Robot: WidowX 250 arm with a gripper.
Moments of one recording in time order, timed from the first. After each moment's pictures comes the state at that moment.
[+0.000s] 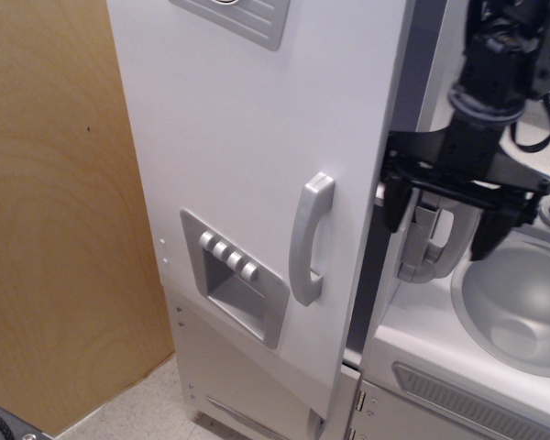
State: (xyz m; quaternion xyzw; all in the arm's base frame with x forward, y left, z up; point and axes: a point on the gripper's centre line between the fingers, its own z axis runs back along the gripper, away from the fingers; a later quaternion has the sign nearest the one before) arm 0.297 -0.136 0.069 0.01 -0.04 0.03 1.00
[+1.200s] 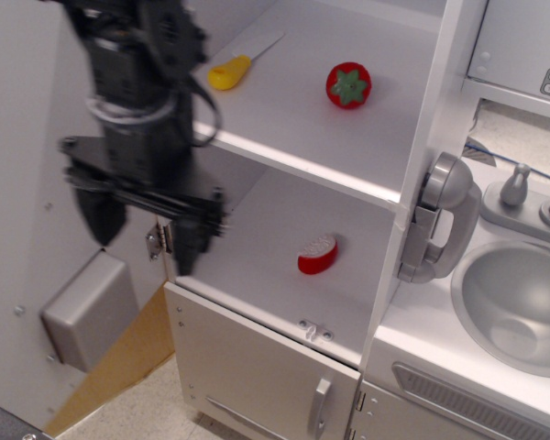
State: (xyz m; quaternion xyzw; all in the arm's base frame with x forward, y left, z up) arm 0.197 0.031 0.081 0.03 -0.02 0.06 1.00
